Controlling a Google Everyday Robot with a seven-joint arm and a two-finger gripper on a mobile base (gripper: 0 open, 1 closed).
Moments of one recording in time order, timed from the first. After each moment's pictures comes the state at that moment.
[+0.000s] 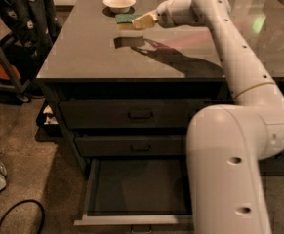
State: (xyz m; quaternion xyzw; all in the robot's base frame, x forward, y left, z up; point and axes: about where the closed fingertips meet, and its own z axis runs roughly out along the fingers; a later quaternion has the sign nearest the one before) arm 0.891 -0.036 0.904 -0.33 0.76 0.24 0.51
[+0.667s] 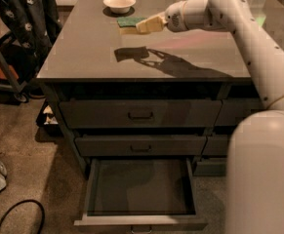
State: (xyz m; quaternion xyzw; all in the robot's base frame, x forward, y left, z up) arm 0.828 -0.049 0.922 -0.34 0.75 0.27 0.50
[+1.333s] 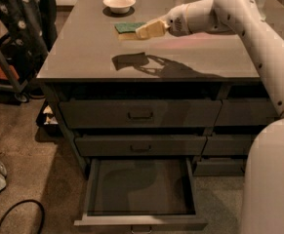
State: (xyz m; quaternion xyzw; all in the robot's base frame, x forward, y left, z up) arm 0.790 -0.044 0.923 -0.37 0.74 0.29 0.48
